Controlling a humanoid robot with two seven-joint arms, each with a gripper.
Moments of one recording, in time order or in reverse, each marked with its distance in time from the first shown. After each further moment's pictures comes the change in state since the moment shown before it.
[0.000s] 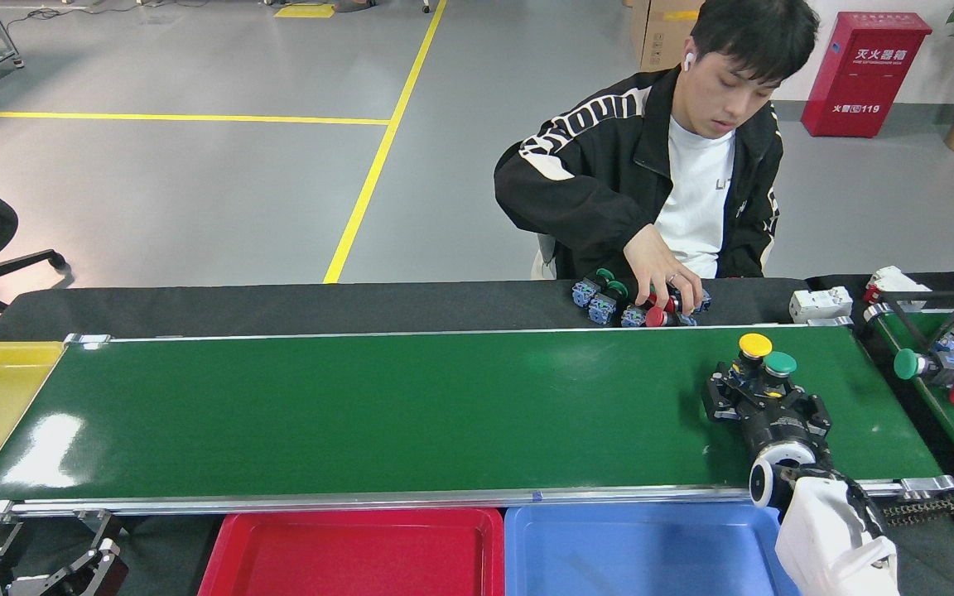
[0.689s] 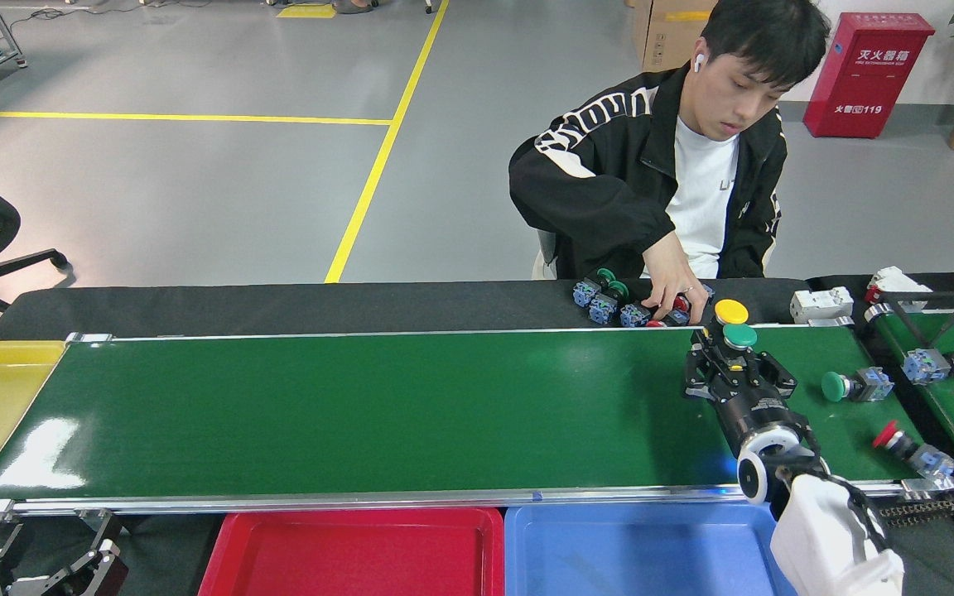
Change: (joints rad) left arm 0.000 -0.001 0.001 0.000 0.000 0.001 0.002; right arm 0.281 -0.030 0.014 -0.617 -0.011 -0.195 0.041
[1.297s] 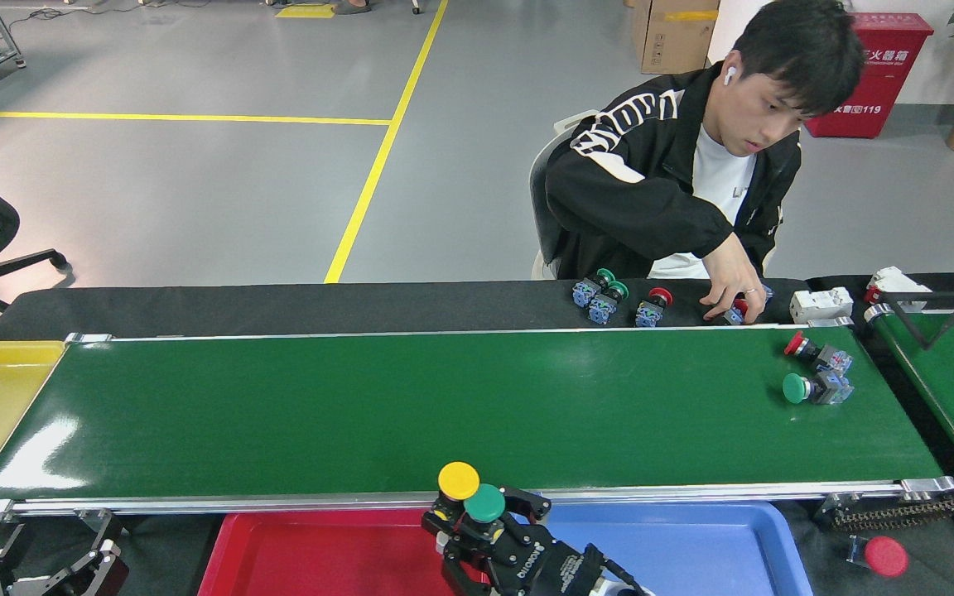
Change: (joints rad) left arm 0.000 0.000 0.000 0.000 0.000 0.000 -0.003; right arm 0.176 0.204 0.297 -0.120 0.119 -0.356 0.039
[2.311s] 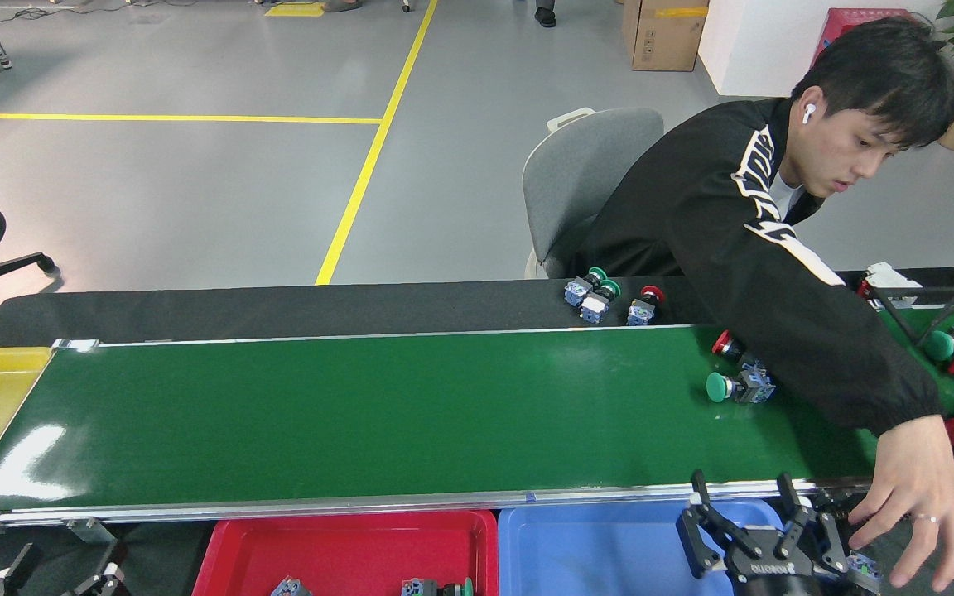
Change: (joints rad) left arm 0.066 0.005 0.013 0.013 -0.006 -0.122 -0.014; right arm 0.327 -0.245 -0.267 -0.285 -0.002 0.759 -0.183
